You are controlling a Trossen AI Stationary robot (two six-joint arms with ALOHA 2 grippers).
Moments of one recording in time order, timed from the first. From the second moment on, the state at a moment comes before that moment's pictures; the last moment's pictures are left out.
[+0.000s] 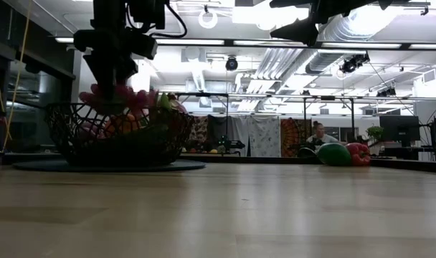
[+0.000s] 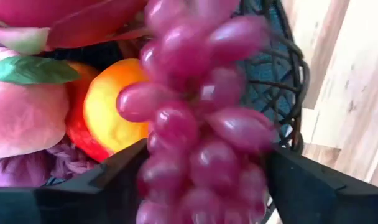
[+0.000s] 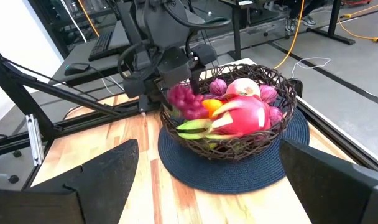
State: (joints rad) left arm 0.36 1.41 1.14 -1.19 -0.09 0.11; right arm -0.20 1.01 0.82 -0.05 -0.06 0.18
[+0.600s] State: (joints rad) left arm 0.36 1.36 1.35 -1.27 -0.11 0.05; right arm -0.20 1.01 0.82 -0.05 -0.06 0.18
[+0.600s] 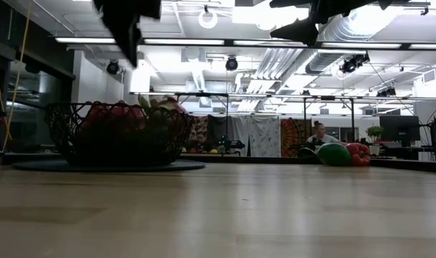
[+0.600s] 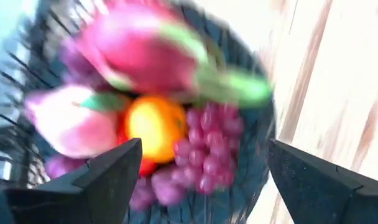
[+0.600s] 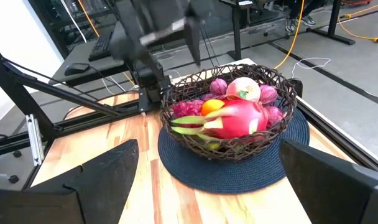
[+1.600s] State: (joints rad) left arm 0.31 0.84 0.82 0.02 -0.04 -0.22; right arm -0.20 1.01 0.82 -0.04 -0.06 0.18
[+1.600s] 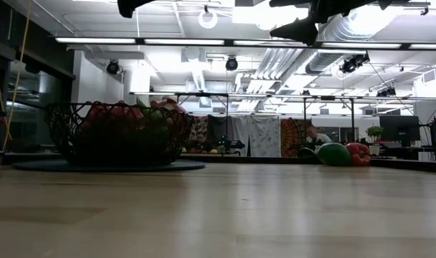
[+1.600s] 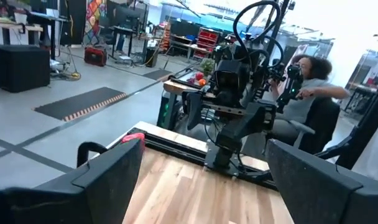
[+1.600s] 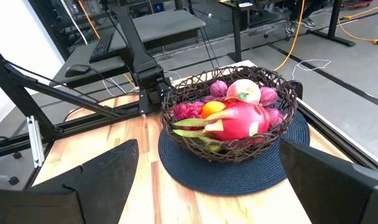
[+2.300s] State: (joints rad) left arm 0.31 0.84 0.82 0.02 -0.04 -0.21; right arm -0.20 1.01 0.82 -0.04 -0.02 0.23
